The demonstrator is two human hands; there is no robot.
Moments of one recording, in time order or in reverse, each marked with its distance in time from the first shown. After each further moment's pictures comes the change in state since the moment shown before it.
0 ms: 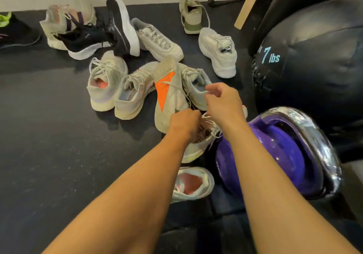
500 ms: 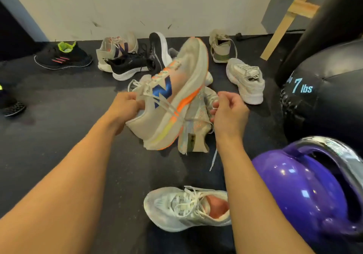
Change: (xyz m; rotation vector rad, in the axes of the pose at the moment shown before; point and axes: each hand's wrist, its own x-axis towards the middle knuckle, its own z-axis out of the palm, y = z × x) left_hand -0.078 -0.172 -0.121 -1.023 0.322 -0.460; right_hand -0.010 -0.046 0.060 0.478 0.230 -0.052
